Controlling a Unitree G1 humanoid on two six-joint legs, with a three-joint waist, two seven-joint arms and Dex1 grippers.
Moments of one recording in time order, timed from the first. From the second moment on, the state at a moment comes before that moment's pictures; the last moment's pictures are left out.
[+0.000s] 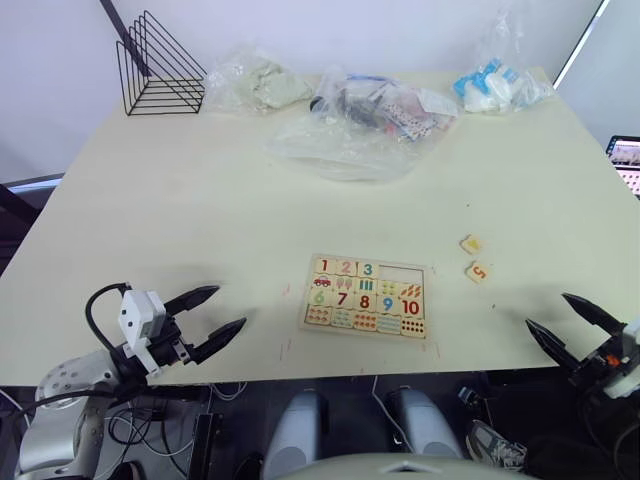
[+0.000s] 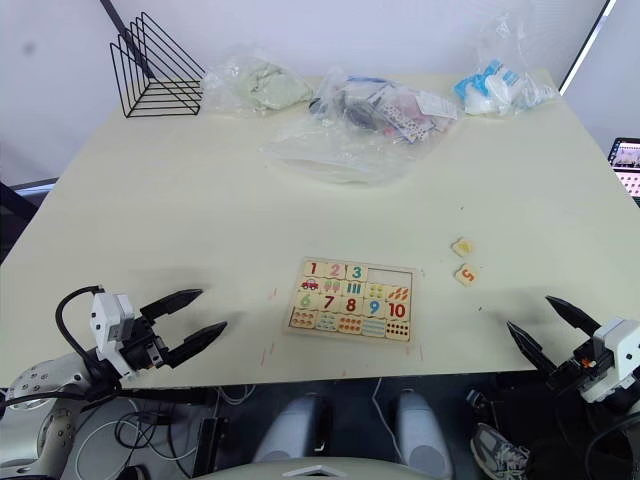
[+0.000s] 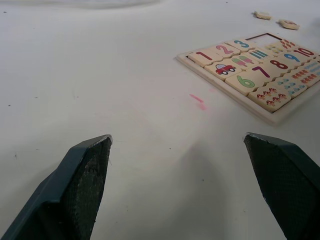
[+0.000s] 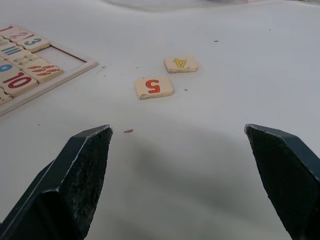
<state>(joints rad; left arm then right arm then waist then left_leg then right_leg) 0.28 0.66 0.35 -0.07 -0.54 0.04 -1.09 0.41 -0.51 -0.49 -0.10 0.53 -0.10 0.97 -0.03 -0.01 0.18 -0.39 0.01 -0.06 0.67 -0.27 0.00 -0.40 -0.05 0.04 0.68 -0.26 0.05</state>
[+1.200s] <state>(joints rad) -0.02 0.74 0.26 0.11 -0.54 -0.01 -1.41 -0.10 -0.73 -0.21 -0.14 0.43 0.48 0.71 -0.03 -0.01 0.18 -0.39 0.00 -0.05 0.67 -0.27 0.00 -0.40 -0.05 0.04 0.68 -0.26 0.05</state>
